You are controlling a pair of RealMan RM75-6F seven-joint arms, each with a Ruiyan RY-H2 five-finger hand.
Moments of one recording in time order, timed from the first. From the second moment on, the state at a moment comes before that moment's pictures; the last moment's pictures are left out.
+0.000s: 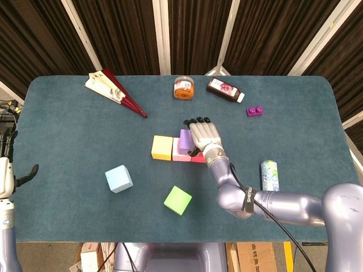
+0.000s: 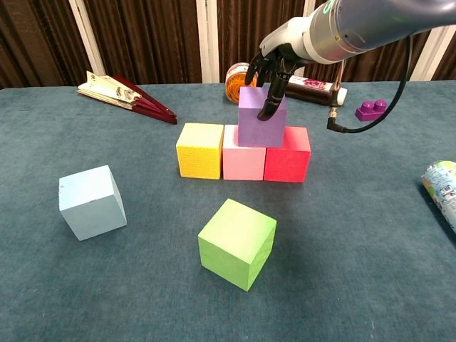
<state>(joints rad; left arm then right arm) -0.18 -1.32 -0.24 -1.51 1.29 1.54 0.08 1.36 -1.36 0.30 -1.66 0.09 0.91 -0.73</state>
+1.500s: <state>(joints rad) -0.26 -1.11 -0.12 -1.59 1.53 1.38 0.00 0.38 -1.24 -0.13 -1.85 -1.17 1.64 -0.12</state>
